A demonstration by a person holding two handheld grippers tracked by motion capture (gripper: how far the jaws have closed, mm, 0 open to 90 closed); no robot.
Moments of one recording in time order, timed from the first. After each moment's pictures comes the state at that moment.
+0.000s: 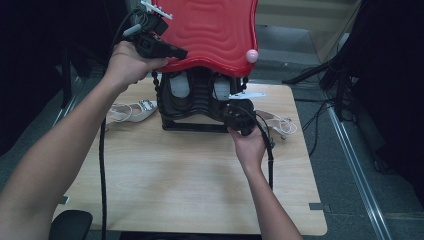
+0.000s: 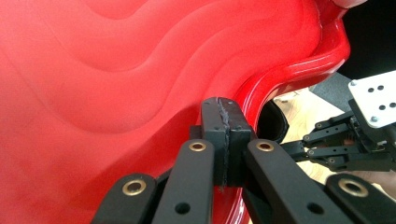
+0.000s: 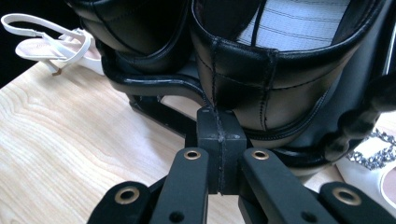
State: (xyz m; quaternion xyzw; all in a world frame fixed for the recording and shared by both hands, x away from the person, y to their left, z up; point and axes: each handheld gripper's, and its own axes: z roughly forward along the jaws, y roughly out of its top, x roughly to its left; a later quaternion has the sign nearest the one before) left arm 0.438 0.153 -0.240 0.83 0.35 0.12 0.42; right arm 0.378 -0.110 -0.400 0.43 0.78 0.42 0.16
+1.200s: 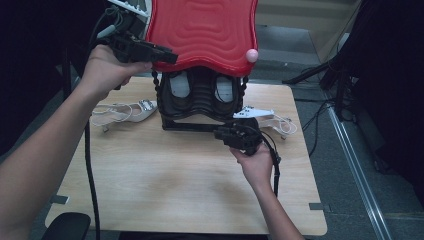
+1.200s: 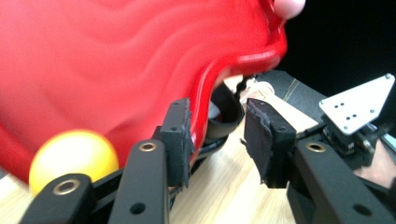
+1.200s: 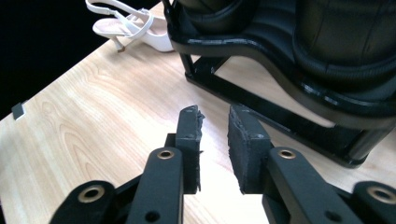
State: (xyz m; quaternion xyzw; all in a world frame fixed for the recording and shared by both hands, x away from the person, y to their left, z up) left arm 0.398 0.189 -0.229 0.82 0.34 0.09 0.46; right arm 0.335 -0.128 -0.415 0.39 0.80 0.46 0.07
